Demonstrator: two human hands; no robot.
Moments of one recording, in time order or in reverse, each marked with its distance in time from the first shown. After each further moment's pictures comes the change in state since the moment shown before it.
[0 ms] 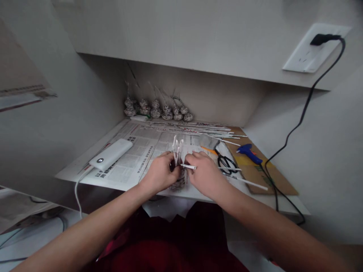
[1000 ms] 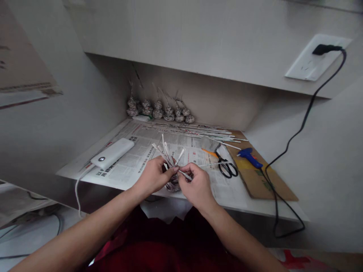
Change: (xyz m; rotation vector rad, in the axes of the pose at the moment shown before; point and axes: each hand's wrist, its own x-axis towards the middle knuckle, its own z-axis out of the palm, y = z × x) left_hand -0.013 -0.024 -0.001 -0.298 -0.004 -0.213; right_hand -0.017 -0.031 0.051 0.811 0.311 0.404
